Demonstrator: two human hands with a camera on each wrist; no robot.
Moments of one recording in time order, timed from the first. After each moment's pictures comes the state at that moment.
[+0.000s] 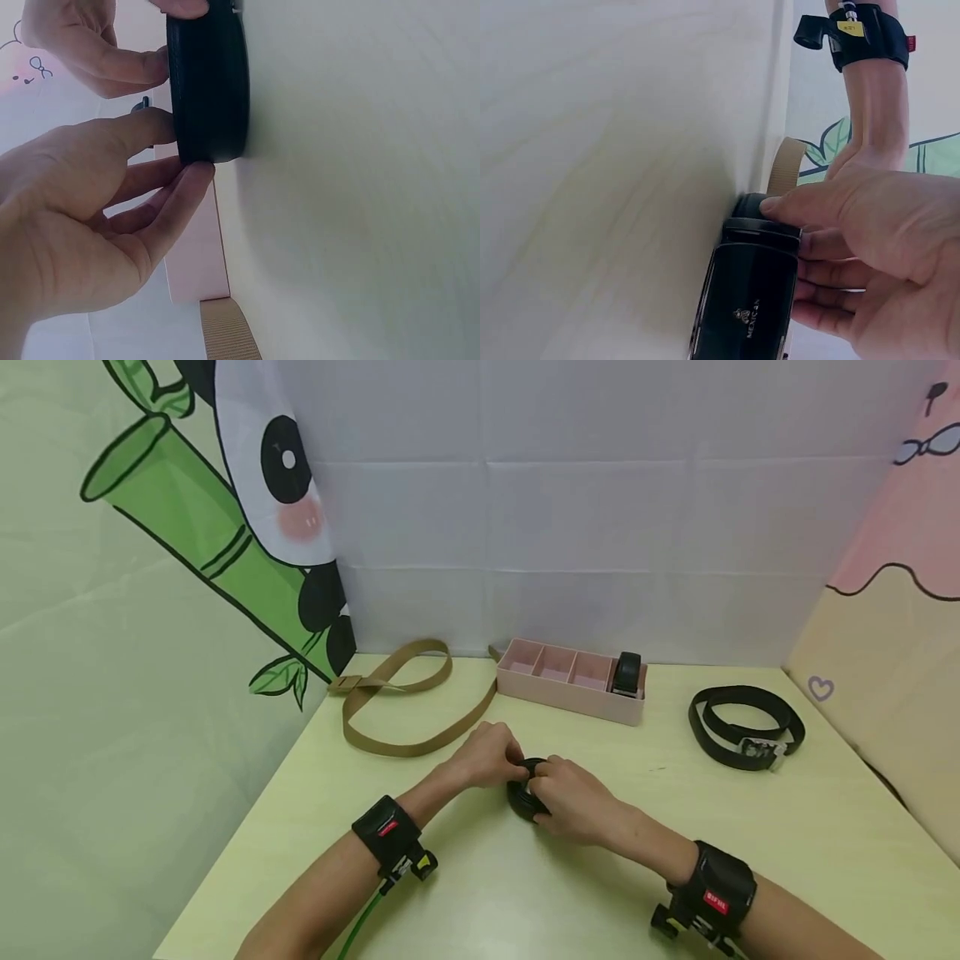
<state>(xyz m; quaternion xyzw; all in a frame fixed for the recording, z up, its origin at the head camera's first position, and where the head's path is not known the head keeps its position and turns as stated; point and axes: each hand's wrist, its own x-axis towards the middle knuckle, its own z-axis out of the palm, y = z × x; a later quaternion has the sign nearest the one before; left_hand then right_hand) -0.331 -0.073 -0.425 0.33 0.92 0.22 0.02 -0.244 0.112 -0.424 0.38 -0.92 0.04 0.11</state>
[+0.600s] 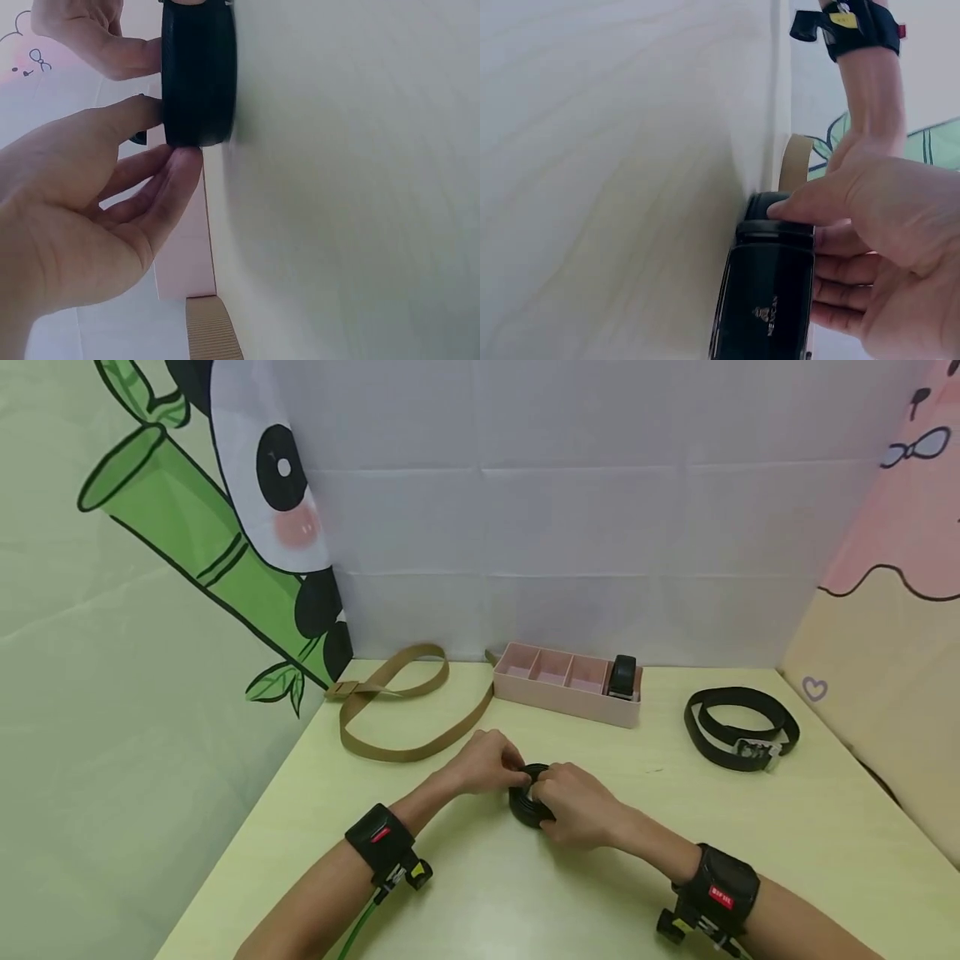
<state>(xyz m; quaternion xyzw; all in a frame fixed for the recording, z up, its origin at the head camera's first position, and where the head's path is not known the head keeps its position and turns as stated) -0.336 -0.077 -0.435 0.35 0.90 0.26 0.03 -0.247 0.124 -0.427 0.40 -0.91 0.07 0.11</state>
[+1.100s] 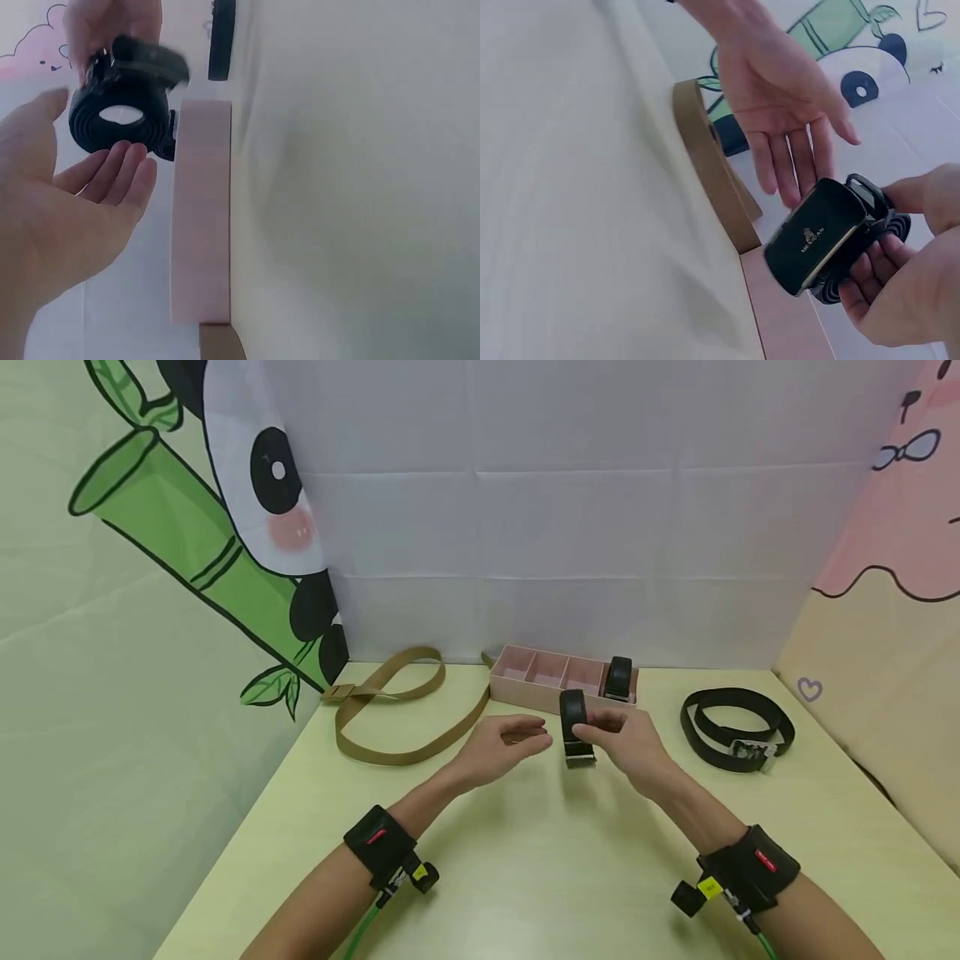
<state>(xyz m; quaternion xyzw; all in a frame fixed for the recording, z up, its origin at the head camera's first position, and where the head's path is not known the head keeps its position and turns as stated) -0.330 -0.059 -0.421 0.32 0.78 0.54 0.06 -0.280 0.187 -0.394 0.06 -0.81 0.58 0.01</state>
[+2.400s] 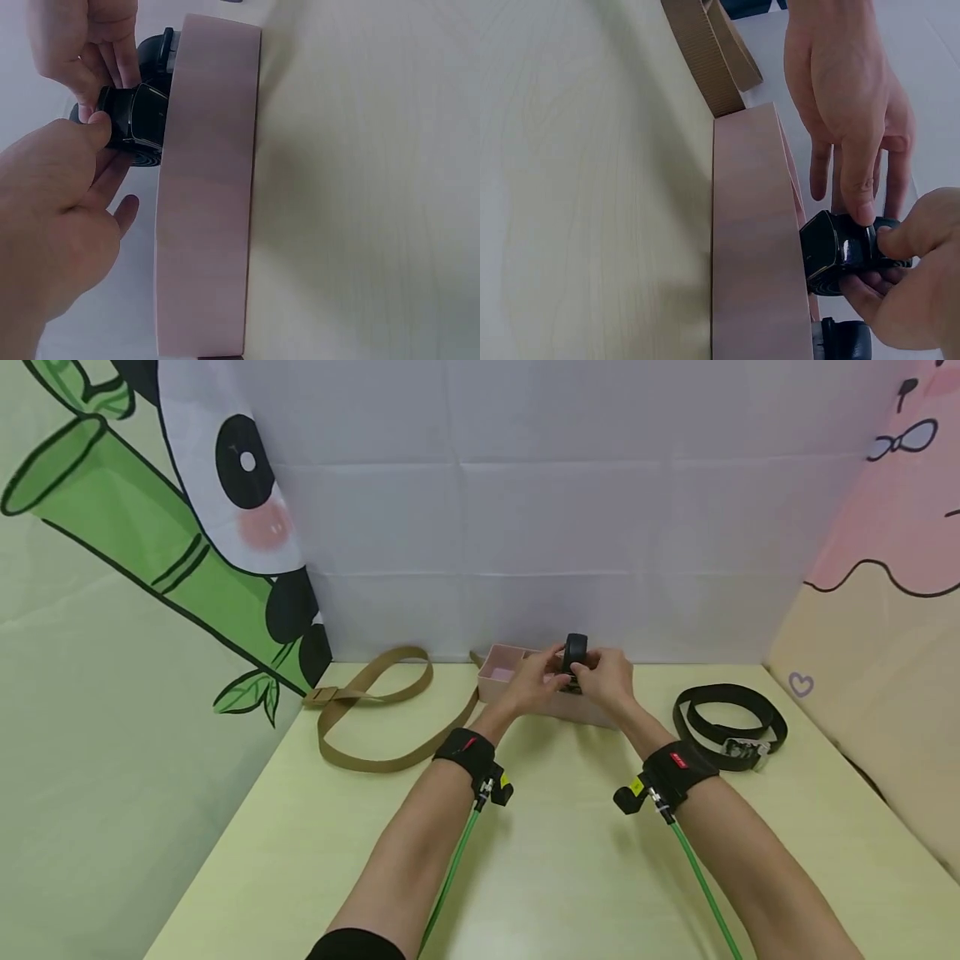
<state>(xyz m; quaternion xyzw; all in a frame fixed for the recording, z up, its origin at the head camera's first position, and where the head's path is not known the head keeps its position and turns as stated) -0.457 0.035 -0.403 0.39 0.82 0.41 -0.04 -0.397 0.191 -0.376 -0.03 -0.89 0.42 0.15</state>
